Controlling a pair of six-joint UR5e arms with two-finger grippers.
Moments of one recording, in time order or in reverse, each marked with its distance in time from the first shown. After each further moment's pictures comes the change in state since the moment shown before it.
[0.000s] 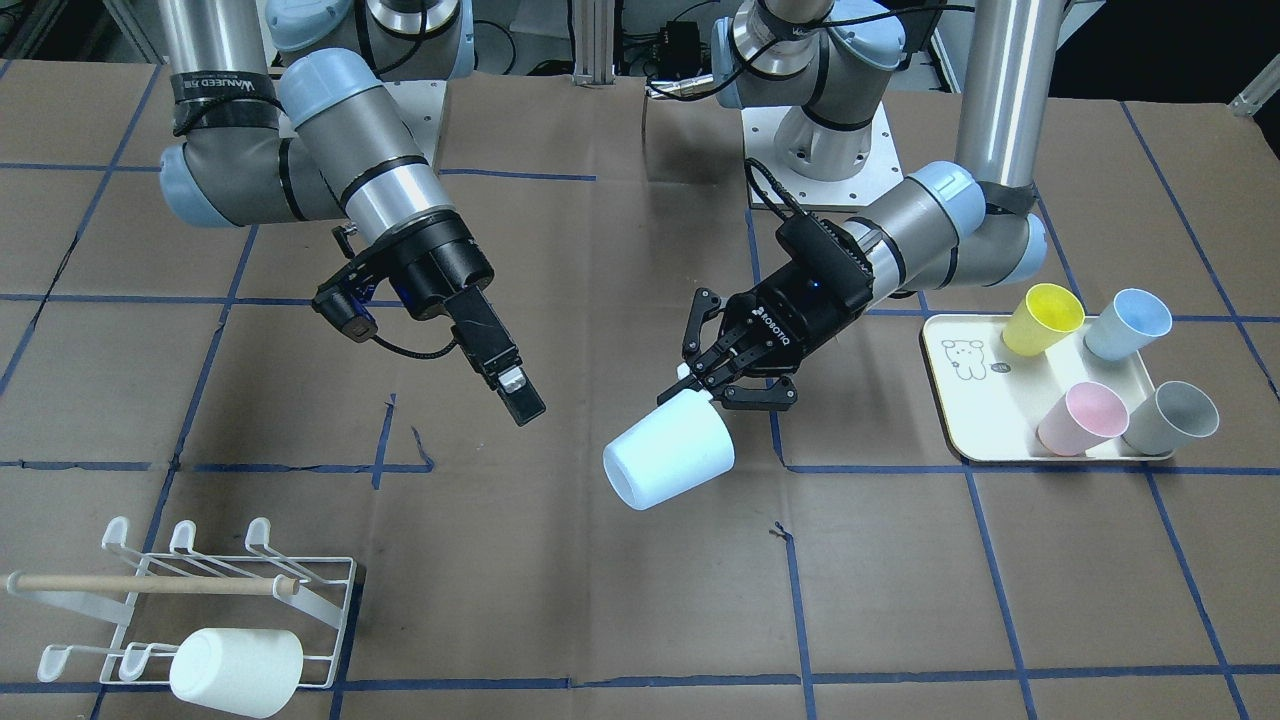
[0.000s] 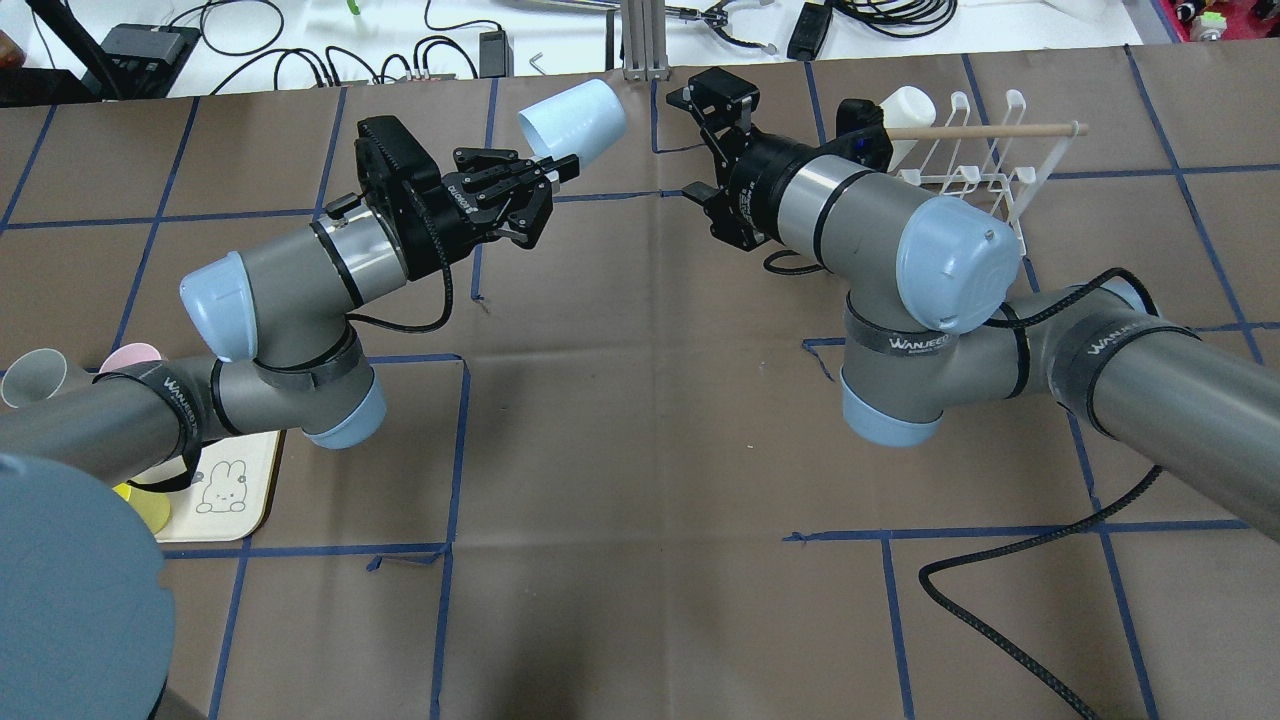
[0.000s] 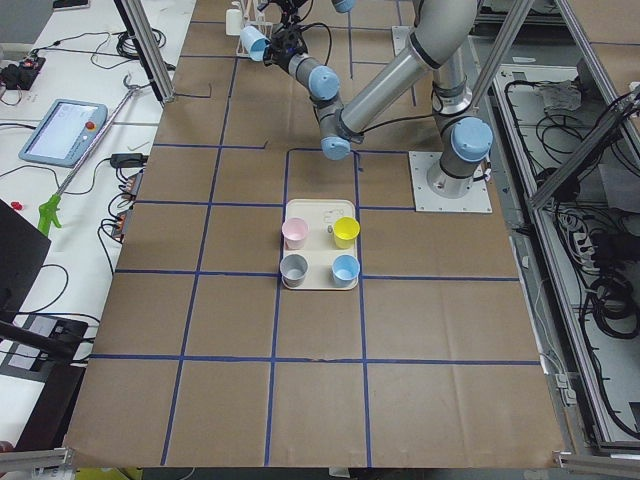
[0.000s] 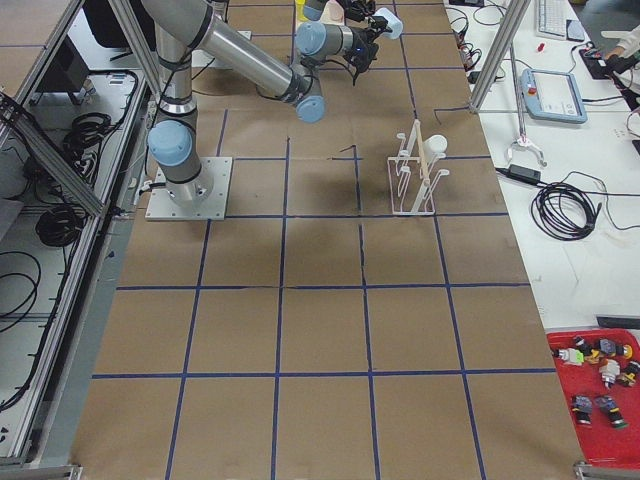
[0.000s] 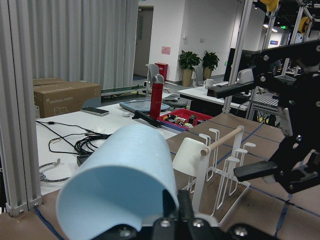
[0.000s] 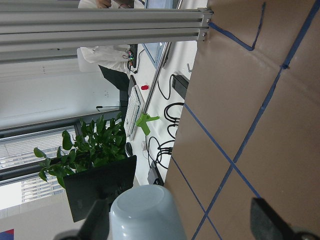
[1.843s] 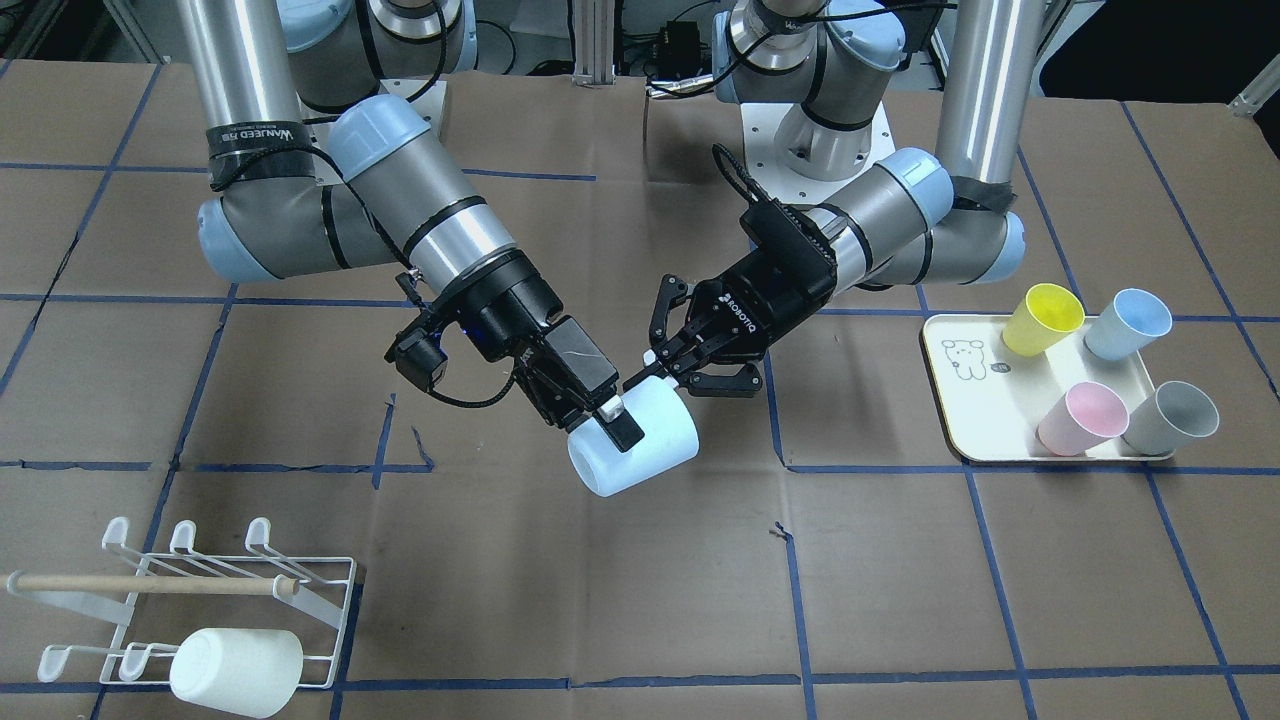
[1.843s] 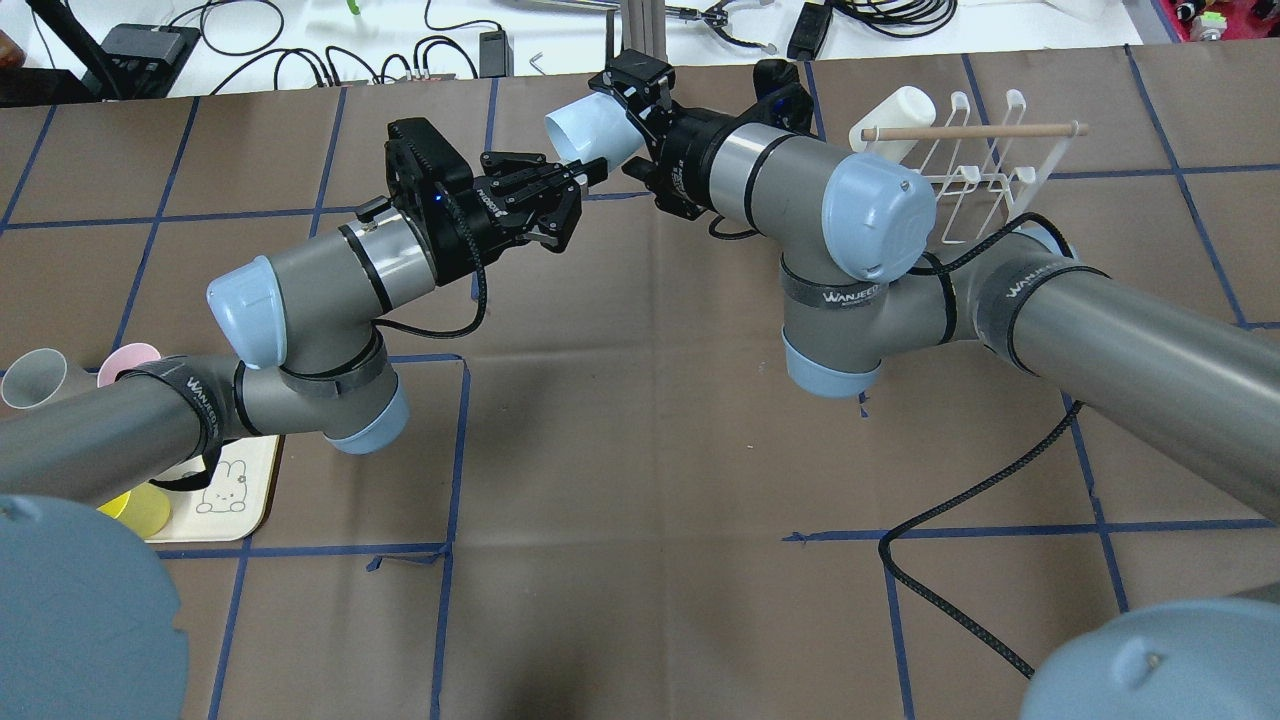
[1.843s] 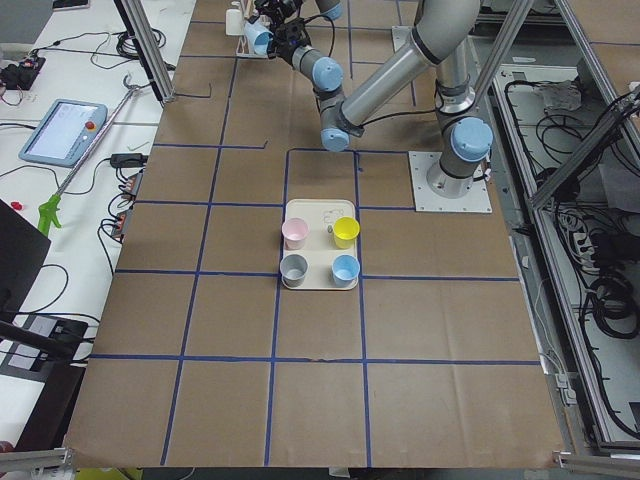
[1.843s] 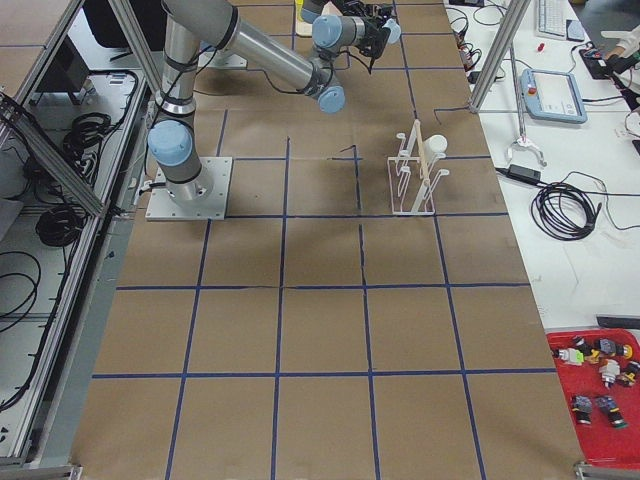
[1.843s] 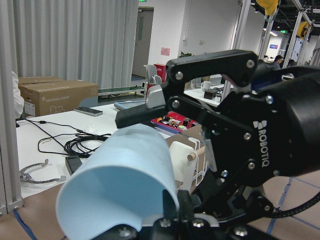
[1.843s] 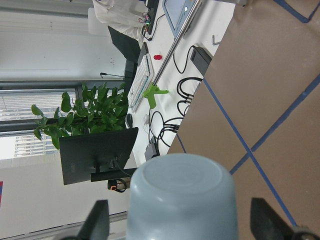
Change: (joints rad) left arm -0.049 0.016 -0.002 0.003 0.057 -0.045; right arm 0.068 0.113 -0.158 0.027 0.028 -0.114
